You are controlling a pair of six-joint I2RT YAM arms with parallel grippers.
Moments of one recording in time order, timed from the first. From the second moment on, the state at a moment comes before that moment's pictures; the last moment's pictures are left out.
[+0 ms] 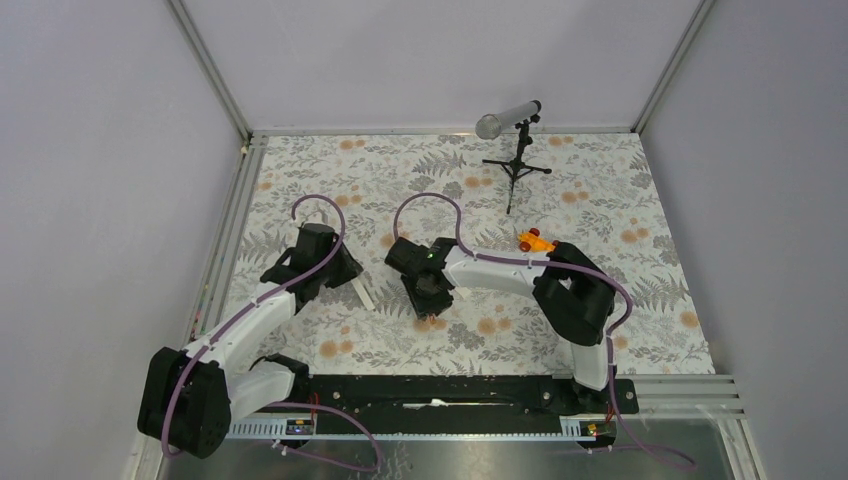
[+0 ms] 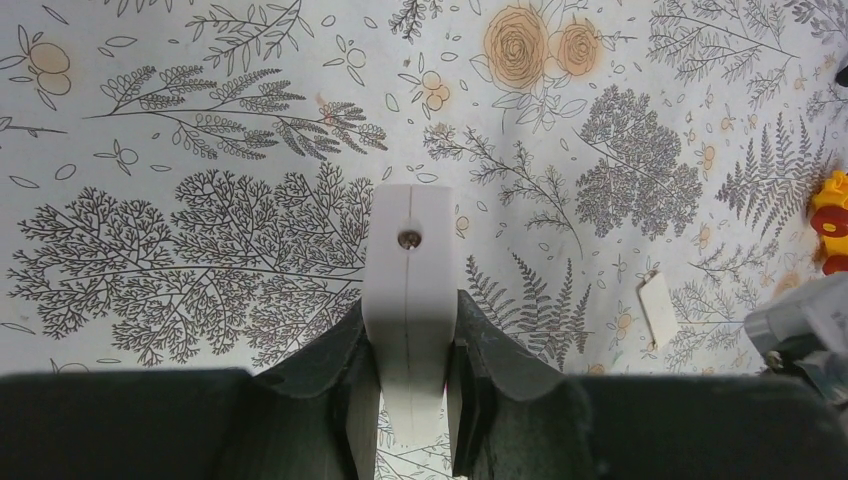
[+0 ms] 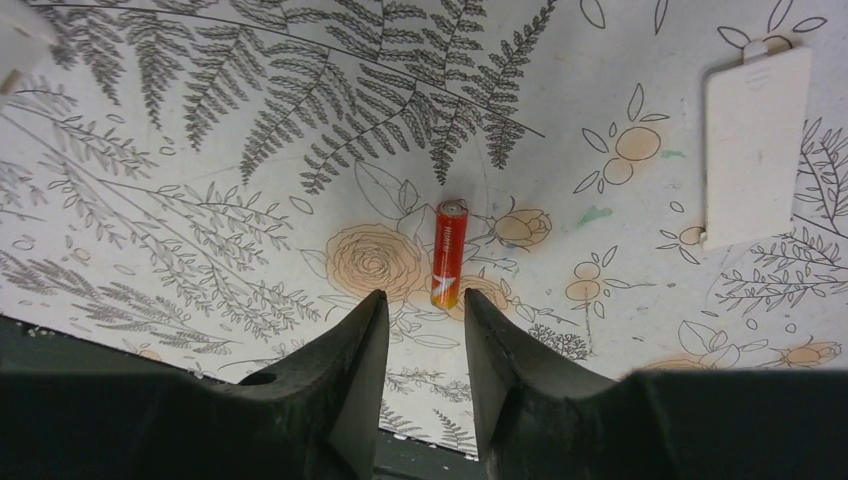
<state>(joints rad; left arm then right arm) -0.34 1.07 0.58 -0.31 -0.03 -0.73 1.05 1.93 1.38 -0.79 0.06 0.62</state>
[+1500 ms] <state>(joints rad) -0.26 0.90 0.62 -0.51 -0.12 -0.70 1.02 2.00 1.44 -0.70 0.17 0.20</state>
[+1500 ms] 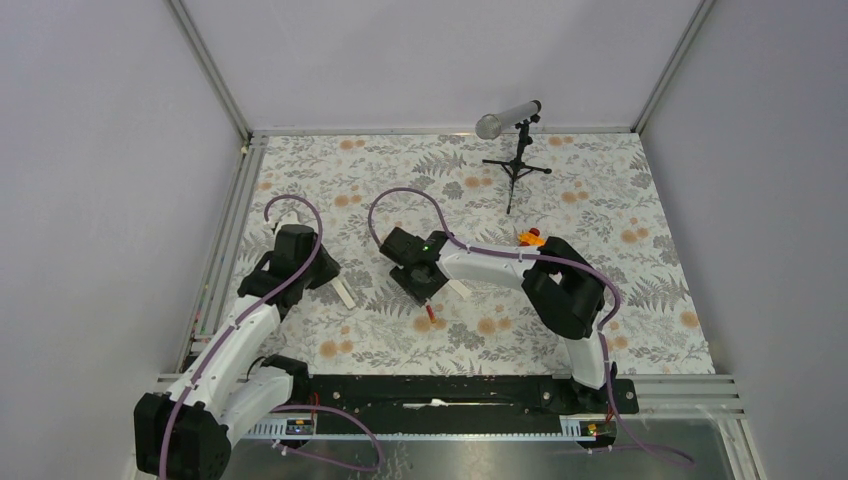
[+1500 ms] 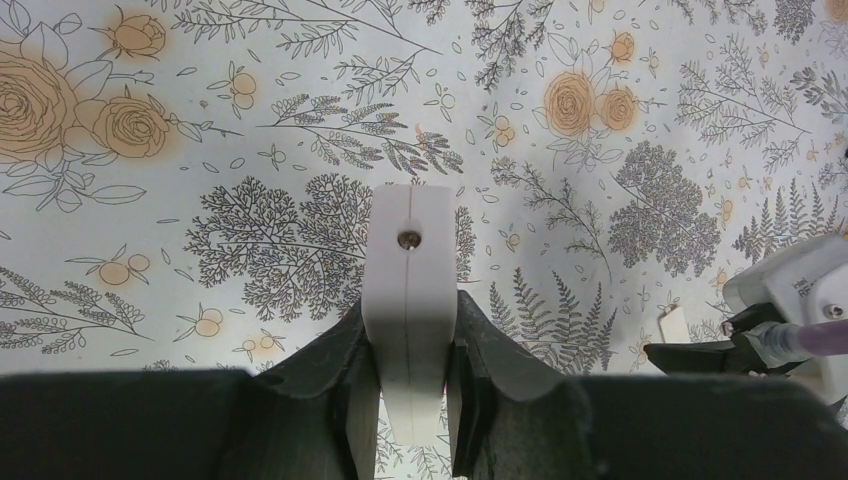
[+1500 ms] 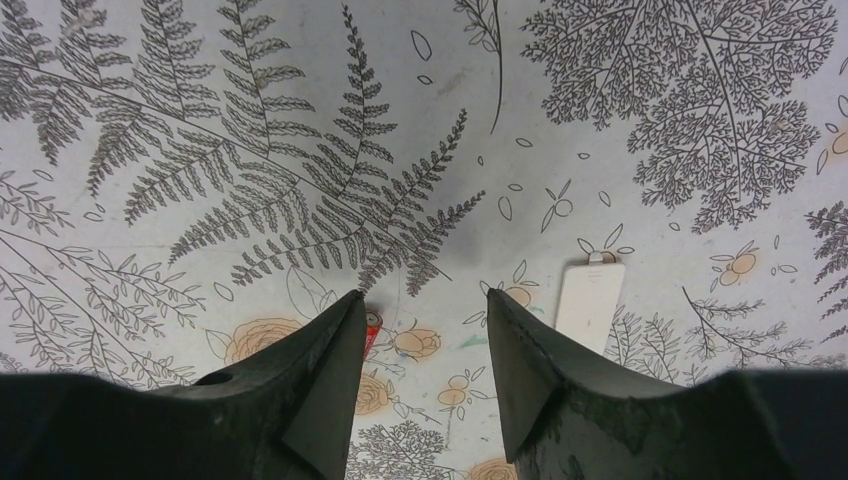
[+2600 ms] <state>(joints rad) -0.25 0.84 0.61 -0.53 -0.14 -0.70 1.02 1.95 1.38 -0.90 0.18 0.24</state>
